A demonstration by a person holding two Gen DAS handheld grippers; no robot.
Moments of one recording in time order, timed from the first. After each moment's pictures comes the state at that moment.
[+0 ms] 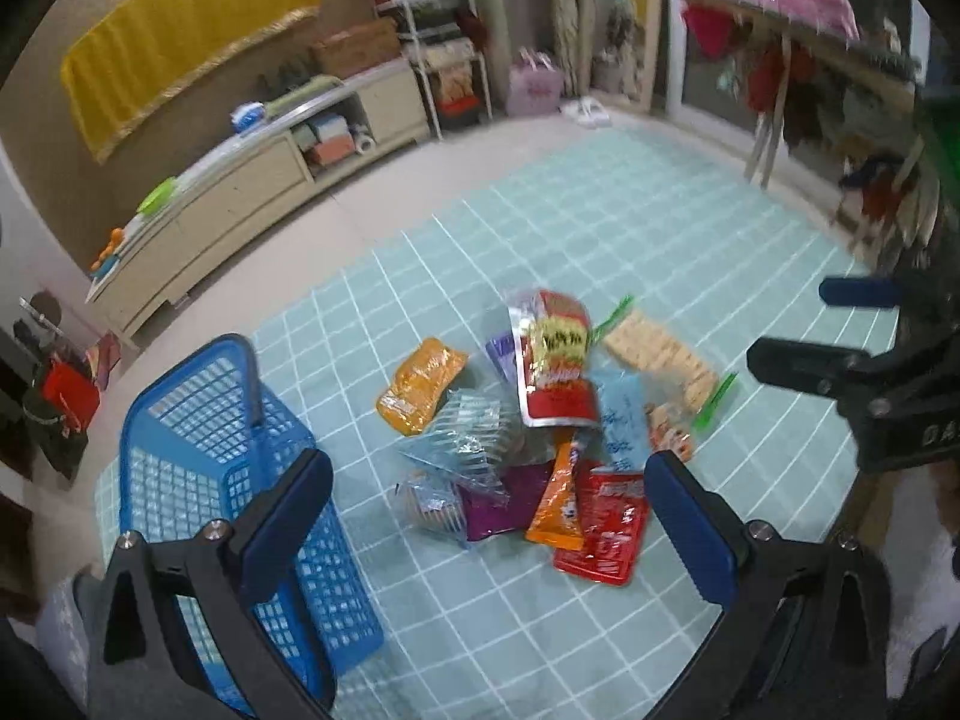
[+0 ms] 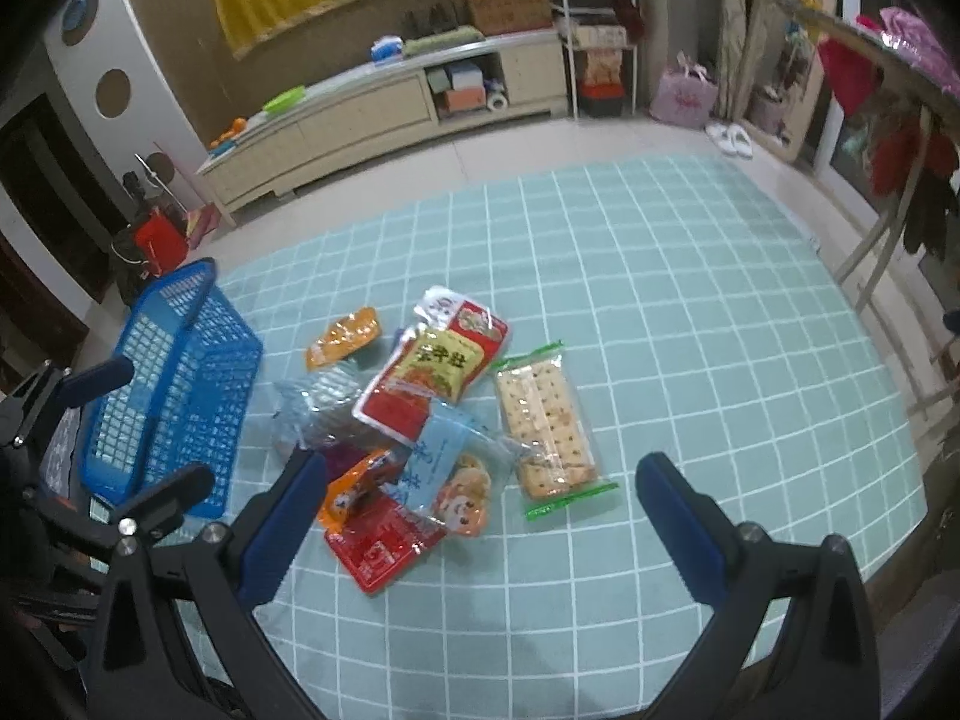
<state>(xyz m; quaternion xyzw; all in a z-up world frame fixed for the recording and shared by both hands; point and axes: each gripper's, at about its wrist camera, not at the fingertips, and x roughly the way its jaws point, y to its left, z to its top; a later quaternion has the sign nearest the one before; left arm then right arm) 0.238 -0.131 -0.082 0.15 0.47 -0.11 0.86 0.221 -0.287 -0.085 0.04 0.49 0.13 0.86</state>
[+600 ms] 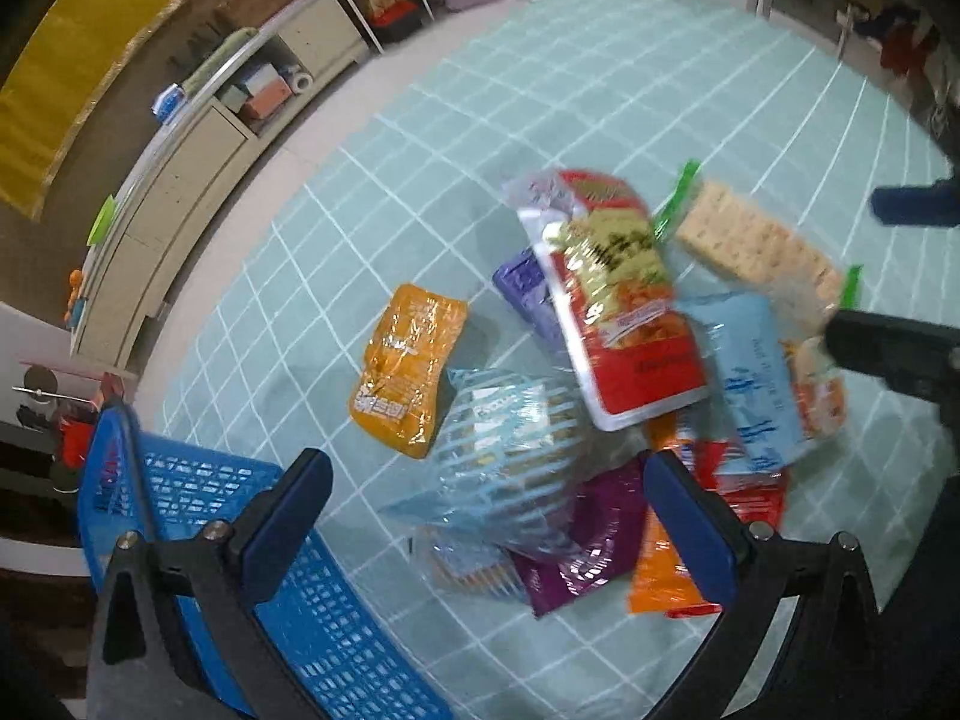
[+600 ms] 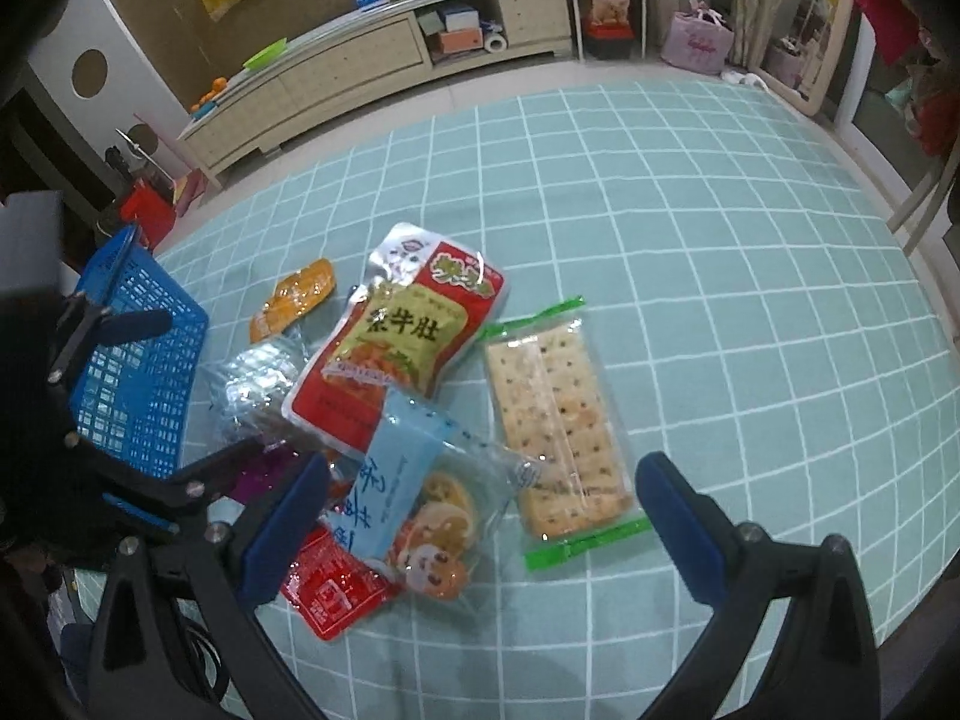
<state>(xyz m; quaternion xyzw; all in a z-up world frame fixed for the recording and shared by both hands) 0.327 -0.146 -0.170 0.27 0.56 -0.12 0.78 0.268 -0.279 -0.151 0.04 0.54 0.14 0.83</state>
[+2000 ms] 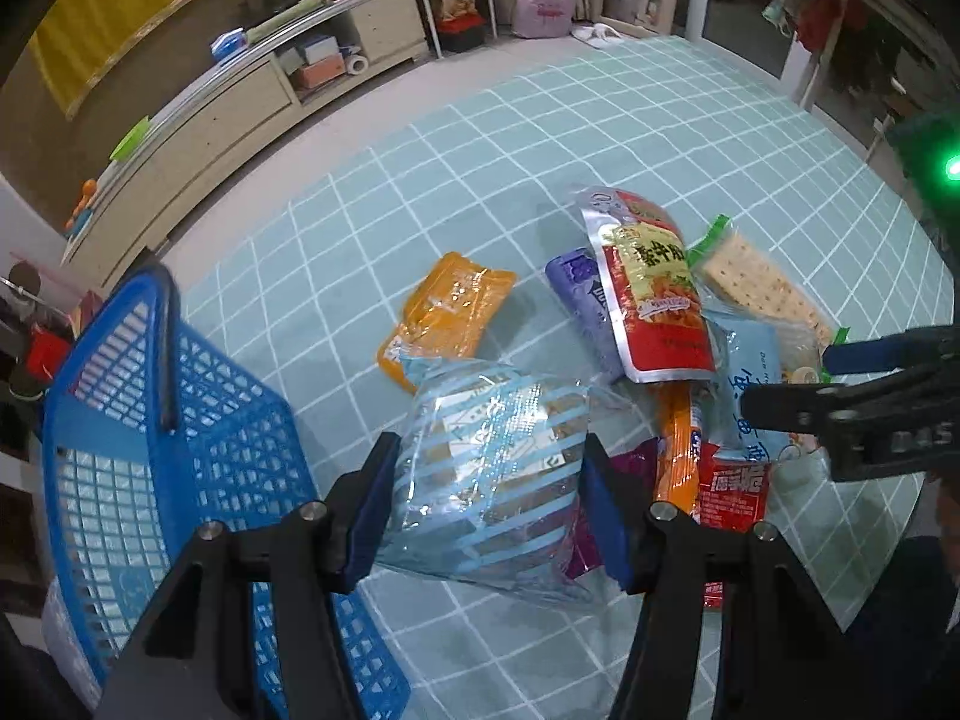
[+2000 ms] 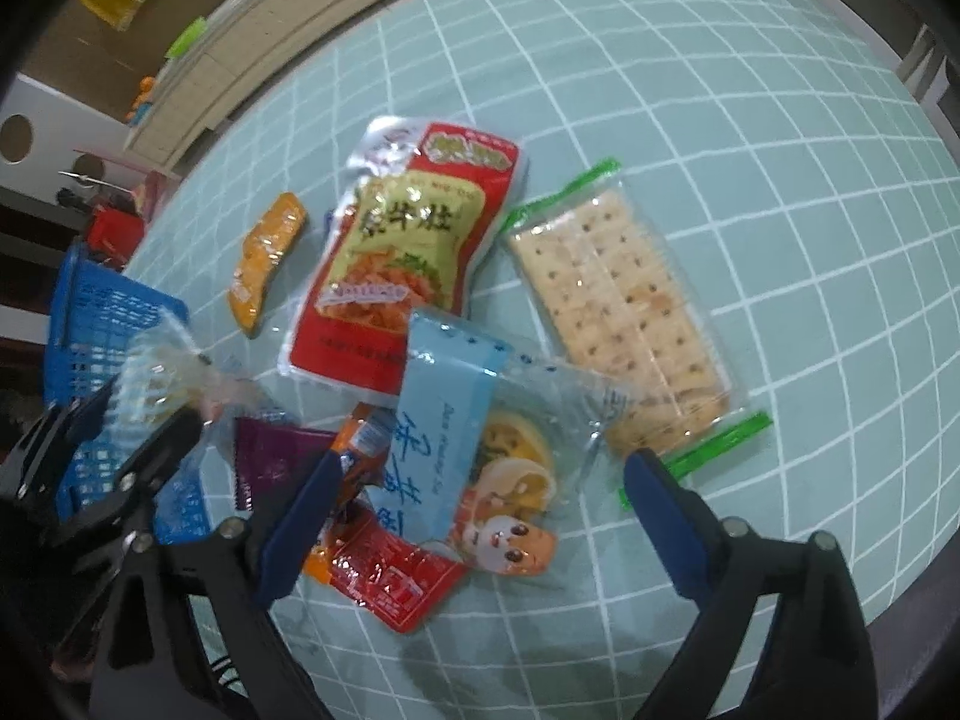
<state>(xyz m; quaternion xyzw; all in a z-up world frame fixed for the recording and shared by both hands) 0.293 -0.090 -0.150 0.14 0.54 -0.10 0.83 0.285 -0.252 -0.186 0.13 0.65 0.09 0.74</state>
